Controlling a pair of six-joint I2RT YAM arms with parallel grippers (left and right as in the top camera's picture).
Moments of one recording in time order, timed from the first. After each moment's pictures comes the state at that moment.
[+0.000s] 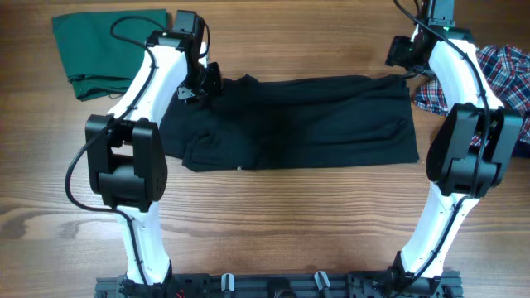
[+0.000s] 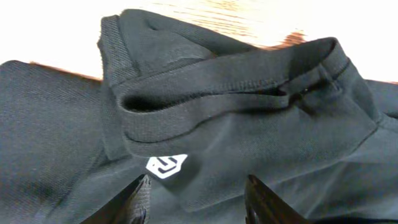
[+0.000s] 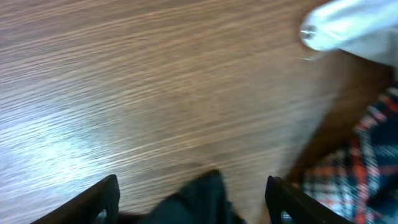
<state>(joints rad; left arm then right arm) -0.17 2.17 1.77 -1.00 0.16 -0.36 -0.12 2.23 1.83 -0.71 0.05 0.15</state>
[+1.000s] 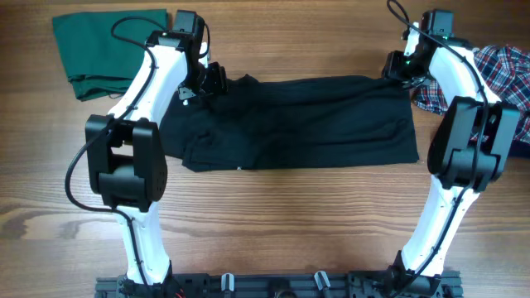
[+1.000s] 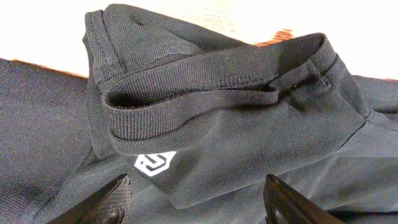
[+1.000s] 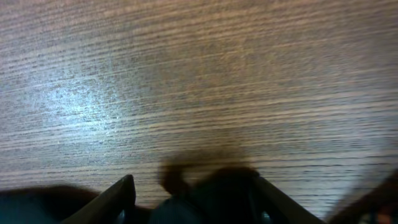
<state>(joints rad) -0.17 2.17 1.77 -1.00 0.18 -0.36 -0.16 2.30 1.78 -0.71 -0.12 0.04</state>
